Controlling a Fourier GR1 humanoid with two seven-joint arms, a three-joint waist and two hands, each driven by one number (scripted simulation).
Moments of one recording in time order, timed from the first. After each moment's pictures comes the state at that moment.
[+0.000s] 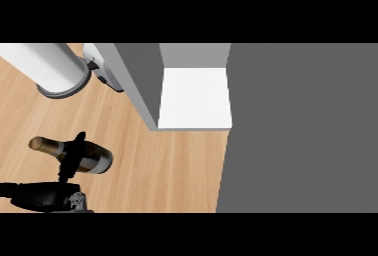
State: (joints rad) left arm 0.02 0.00 0.02 -1.55 -1.56 1.48 1.49; right arm 0.15 -0.13 0.00 -2.39 -0.31 0.24 0.30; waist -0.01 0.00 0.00
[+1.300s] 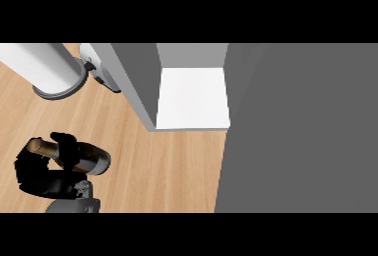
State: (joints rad) left arm -0.05 0.00 0.00 -1.54 -1.46 1.50 1.49; right arm 0.15 -0.13 -0.01 -2.38 -0.32 0.26 0.28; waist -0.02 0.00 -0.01
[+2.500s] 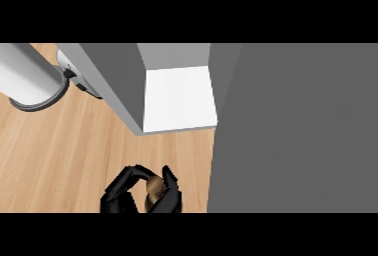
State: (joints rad) left arm -0.18 0.35 -0.99 -1.85 -1.28 1.50 1.49; right arm 0.11 -0.11 0.05 -2.36 -0.34 0.28 0.29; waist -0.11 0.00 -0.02
